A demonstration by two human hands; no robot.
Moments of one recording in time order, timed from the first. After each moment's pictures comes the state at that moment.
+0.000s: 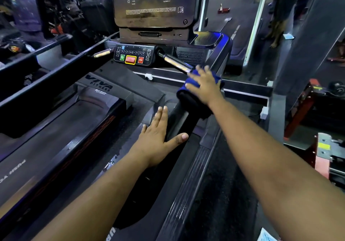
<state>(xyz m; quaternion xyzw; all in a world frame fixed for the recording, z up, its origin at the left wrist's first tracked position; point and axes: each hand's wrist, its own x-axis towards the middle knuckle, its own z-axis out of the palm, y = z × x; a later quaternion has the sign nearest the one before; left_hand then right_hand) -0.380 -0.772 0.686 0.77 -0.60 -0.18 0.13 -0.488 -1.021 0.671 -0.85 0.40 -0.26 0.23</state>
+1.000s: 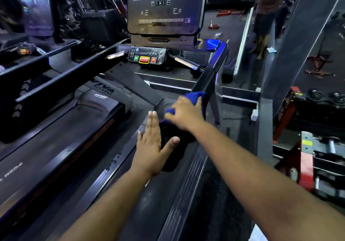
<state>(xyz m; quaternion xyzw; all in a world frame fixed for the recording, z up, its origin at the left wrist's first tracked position) -0.376 -0.619 0.676 0.75 -0.59 -0.12 0.28 -0.453 -0.790 0.689 -0.89 0.42 -0.13 0.10</state>
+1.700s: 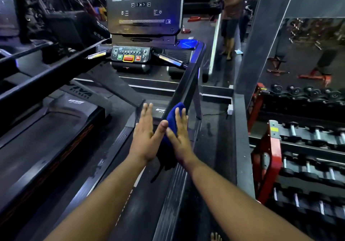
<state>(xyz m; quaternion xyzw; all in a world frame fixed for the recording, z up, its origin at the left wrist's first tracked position) -0.360 -0.595 0.678 0.67 -0.58 -0.17 0.43 -0.478 -0.657 0.605 -0.69 0.37 -0.43 0.44</state>
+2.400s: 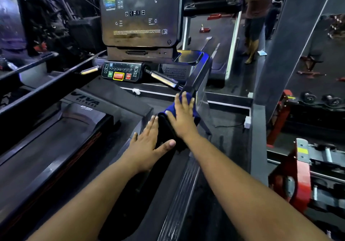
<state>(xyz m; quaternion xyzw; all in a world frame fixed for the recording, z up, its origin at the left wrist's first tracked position) -0.382 -0.780 0.696 0.76 -0.62 -0.16 0.11 -0.479 -0.942 0.646 -0.79 0.43 -0.31 0.31</state>
